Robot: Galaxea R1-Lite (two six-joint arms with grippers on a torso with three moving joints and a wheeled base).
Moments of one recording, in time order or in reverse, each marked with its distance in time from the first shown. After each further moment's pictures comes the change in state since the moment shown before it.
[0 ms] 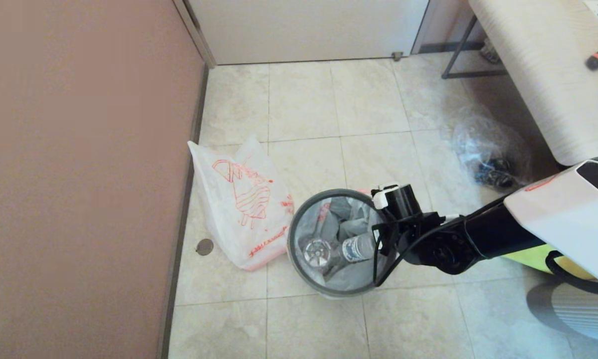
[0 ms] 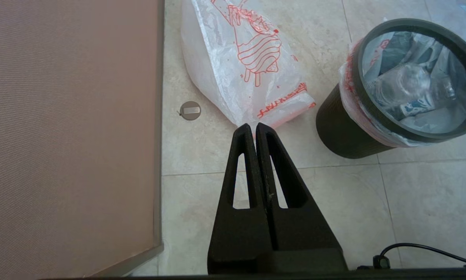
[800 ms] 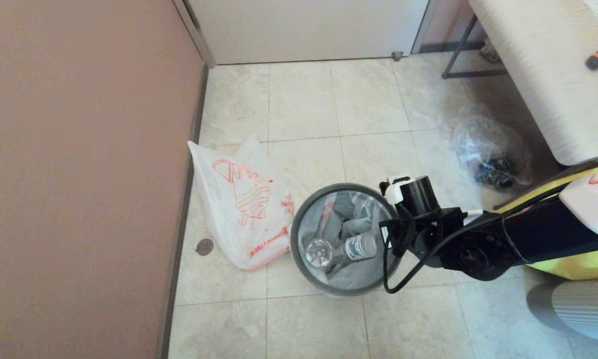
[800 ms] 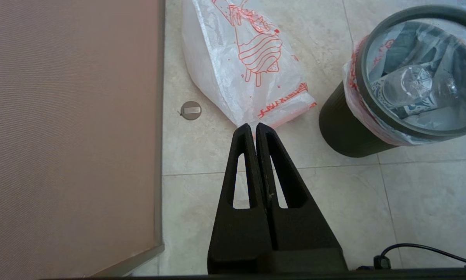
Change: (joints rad) left arm 0.000 0.000 0.000 0.000 0.000 0.000; right arm 0.038 -0.163 0.114 0.011 -0.007 -0.002
